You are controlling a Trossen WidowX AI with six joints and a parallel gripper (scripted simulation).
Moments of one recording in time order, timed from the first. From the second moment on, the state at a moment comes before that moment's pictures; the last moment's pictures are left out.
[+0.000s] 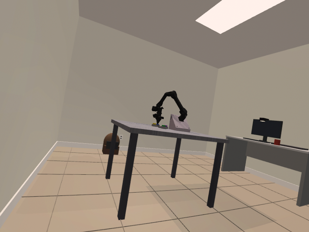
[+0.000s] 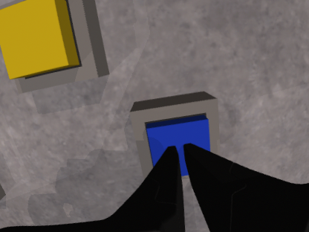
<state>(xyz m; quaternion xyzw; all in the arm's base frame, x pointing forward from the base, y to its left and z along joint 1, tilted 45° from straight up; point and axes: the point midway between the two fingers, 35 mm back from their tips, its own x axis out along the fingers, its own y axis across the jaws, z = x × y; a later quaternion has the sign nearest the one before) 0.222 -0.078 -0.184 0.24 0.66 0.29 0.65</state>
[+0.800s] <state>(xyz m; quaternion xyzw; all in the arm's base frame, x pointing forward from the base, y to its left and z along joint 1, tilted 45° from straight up) 0.307 0.022 0.031 0.21 0.66 0.26 0.68</state>
